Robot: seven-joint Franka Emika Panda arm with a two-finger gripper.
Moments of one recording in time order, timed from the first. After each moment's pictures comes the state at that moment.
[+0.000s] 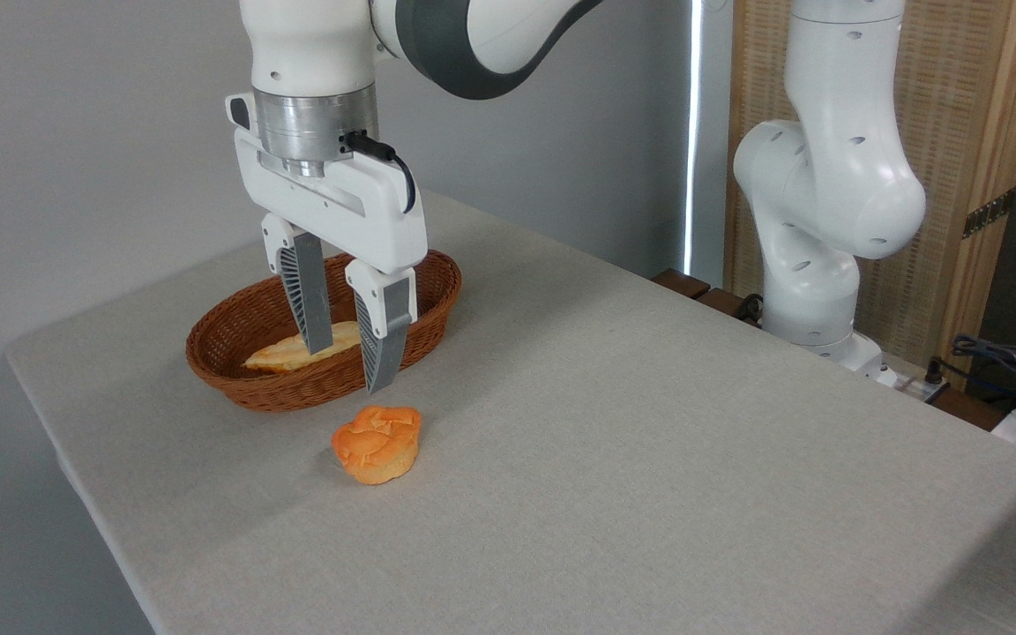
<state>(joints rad) -0.29 -0.03 0.15 -1.84 -0.05 1.94 0.54</state>
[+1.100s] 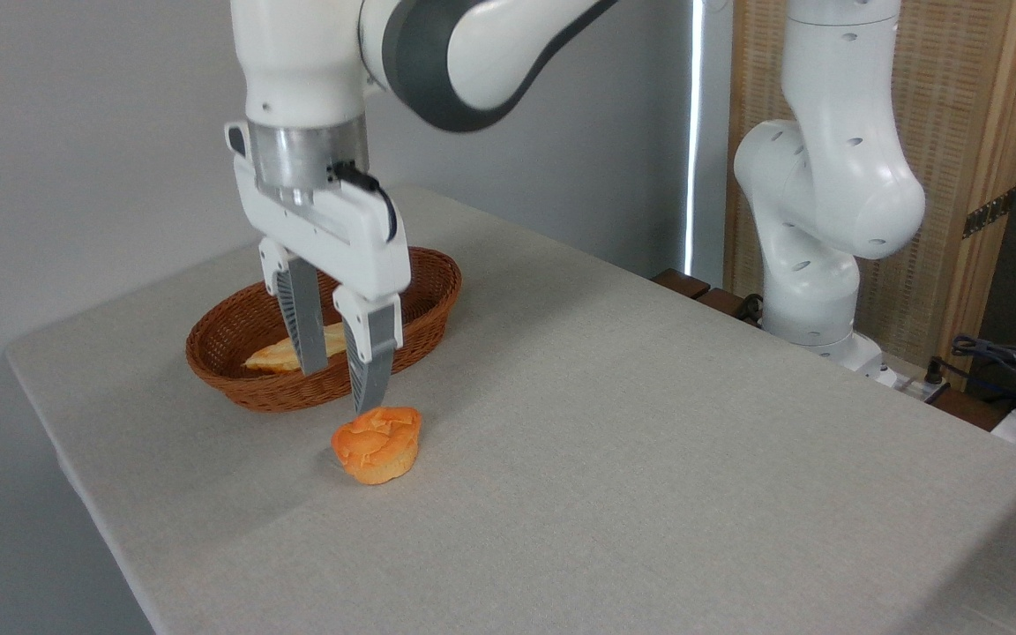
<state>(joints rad) -0.30 0.01 0.13 -1.88 -0.04 2.02 0.56</state>
